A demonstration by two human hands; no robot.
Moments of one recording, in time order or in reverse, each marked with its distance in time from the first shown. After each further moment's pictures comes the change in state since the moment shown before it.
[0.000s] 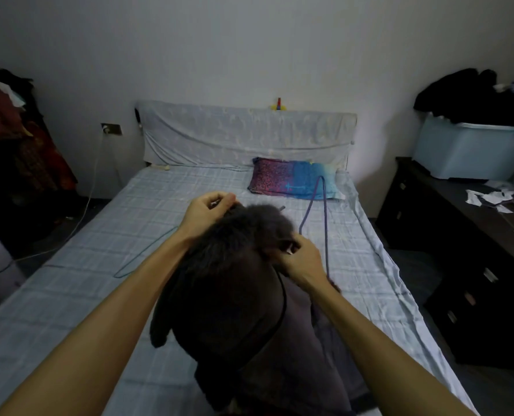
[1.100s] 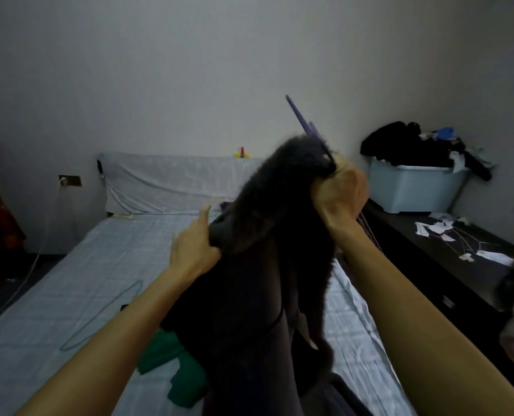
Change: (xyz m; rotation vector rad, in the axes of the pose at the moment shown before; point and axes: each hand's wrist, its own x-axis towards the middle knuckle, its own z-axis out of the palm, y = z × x) left_hand 0.060 0.019 0.044 0.935 0.107 0.205; right_hand 0.077 -0.166 -0.148 -0.496 0.883 -0.382
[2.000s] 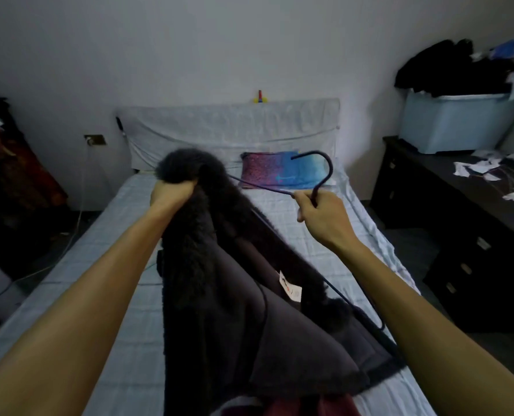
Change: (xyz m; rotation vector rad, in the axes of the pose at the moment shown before) left_hand -0.014 -0.047 -0.028 -0.538 0.006 -0.631; right_hand -0.137 0.047 0.005 0.265 -0.753 0.211
